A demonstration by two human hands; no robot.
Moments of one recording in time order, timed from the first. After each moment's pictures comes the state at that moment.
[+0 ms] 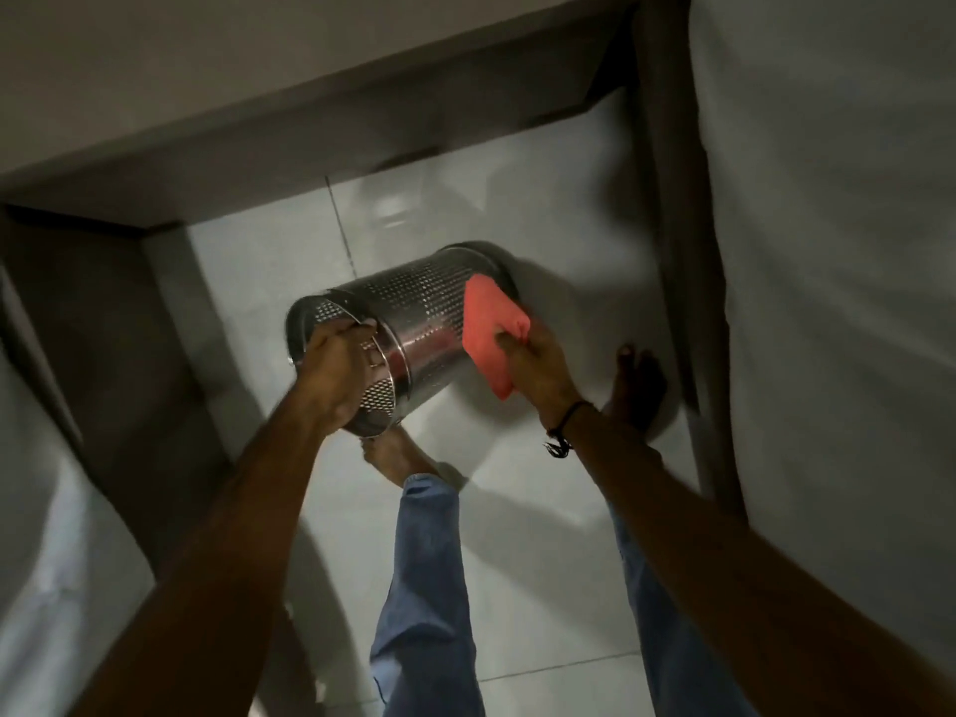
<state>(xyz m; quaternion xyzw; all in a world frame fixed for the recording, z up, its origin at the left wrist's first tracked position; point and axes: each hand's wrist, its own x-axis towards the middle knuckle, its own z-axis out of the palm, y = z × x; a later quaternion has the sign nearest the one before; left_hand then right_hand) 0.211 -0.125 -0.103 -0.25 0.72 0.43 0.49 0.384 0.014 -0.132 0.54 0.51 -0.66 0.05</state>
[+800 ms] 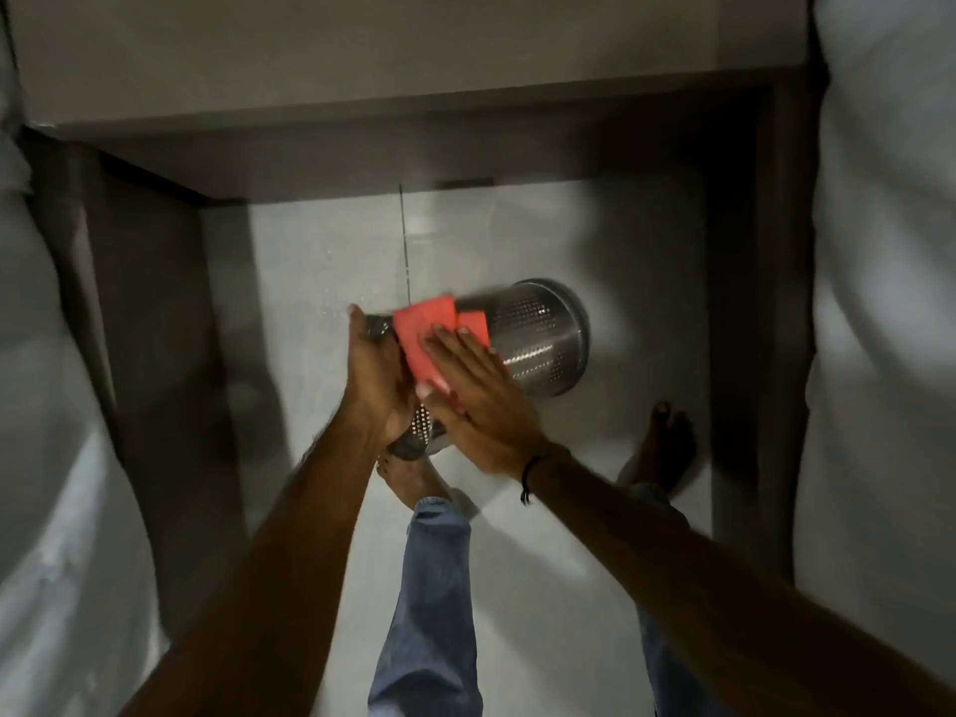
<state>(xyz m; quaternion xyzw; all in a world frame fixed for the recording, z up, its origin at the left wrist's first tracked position) 0.194 -0.148 -0.094 -0.32 0.54 0.61 0.48 0.309 -0.066 -0.111 0.17 0.85 -0.45 0.18</state>
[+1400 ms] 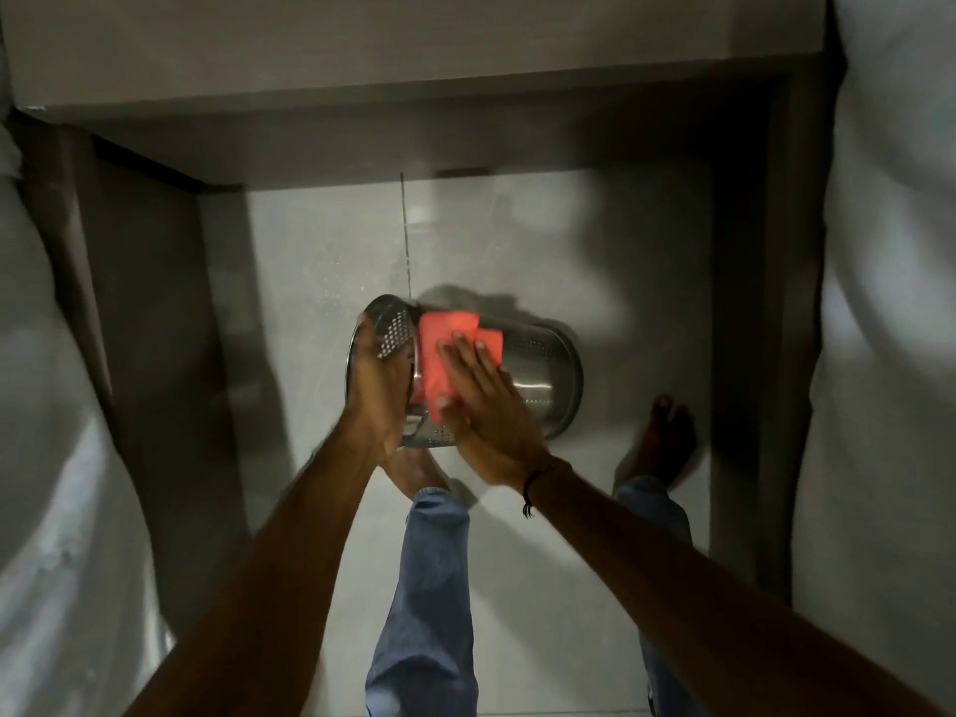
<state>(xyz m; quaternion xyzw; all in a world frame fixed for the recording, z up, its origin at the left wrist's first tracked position) 0.204 -0.166 -0.116 -0.31 0.59 0.55 0.50 0.332 -0.075 -0.135 0.19 0.83 -0.46 0.25</state>
